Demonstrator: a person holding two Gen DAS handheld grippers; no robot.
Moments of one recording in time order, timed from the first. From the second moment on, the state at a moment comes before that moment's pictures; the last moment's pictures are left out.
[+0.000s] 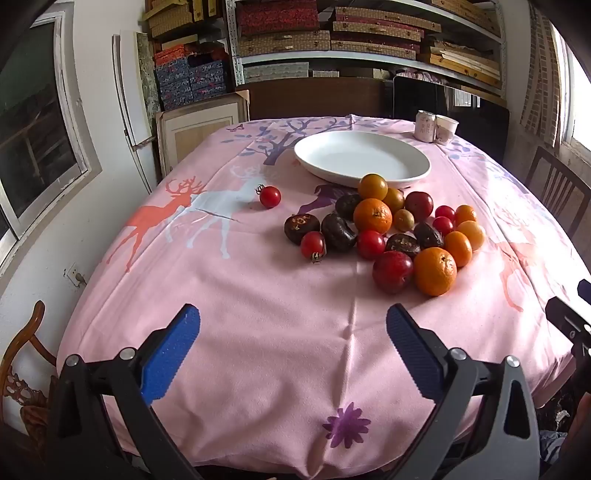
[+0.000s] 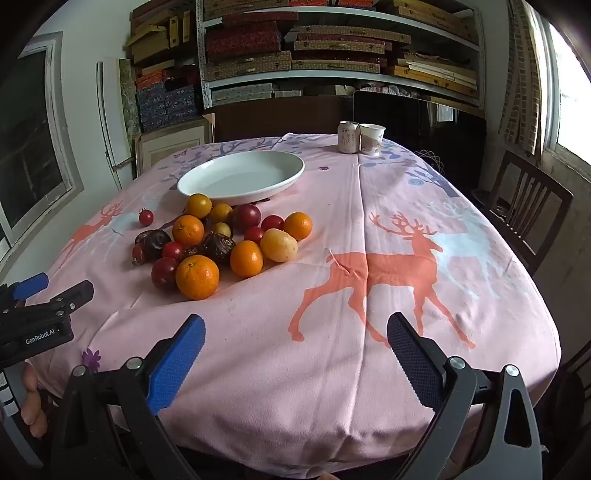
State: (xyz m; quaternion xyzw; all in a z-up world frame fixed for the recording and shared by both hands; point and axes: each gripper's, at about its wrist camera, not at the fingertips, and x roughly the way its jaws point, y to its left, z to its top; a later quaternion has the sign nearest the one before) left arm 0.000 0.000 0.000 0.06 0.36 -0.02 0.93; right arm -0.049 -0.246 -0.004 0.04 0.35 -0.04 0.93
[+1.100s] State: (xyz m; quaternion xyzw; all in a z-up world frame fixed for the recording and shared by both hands) left arm 0.006 0.002 -0.010 0.08 0.36 -0.04 0.93; right arm -0.032 -0.238 -0.017 0.01 0.38 0.00 0.93
